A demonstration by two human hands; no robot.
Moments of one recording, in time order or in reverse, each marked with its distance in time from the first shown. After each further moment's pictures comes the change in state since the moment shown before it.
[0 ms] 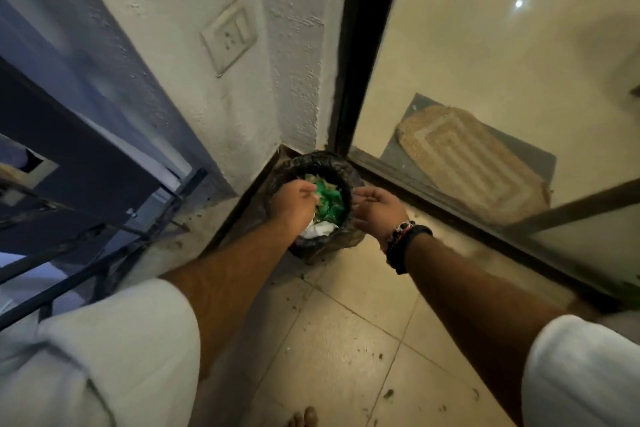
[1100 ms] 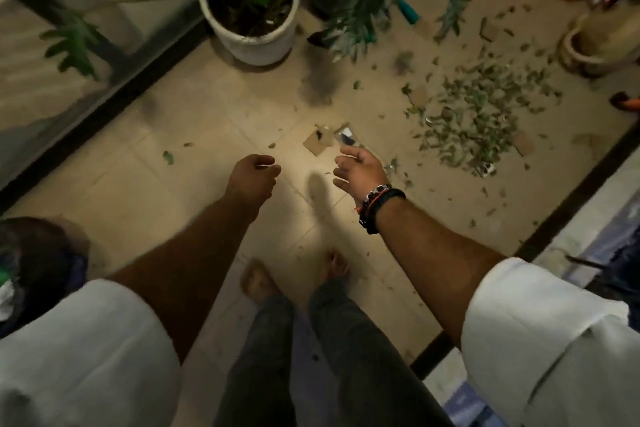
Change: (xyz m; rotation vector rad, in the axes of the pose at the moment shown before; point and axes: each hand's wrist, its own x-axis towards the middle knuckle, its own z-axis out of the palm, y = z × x) left_hand -0.463 0.041 0.433 0.520 -0.885 0.086; right_hand -0.429 0.389 -0.404 0.976 0.968 0.261
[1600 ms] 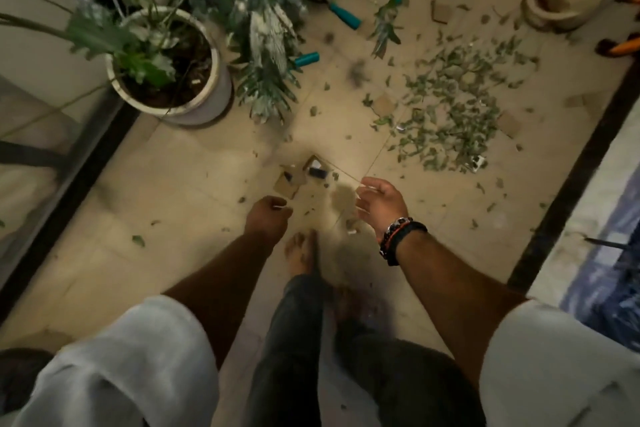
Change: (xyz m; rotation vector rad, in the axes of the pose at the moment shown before) left_hand 0.100 0.035 0.133 0.437 -0.138 -0.014; right_hand 0.104 -0.014 -0.106 0.180 0.218 0.145
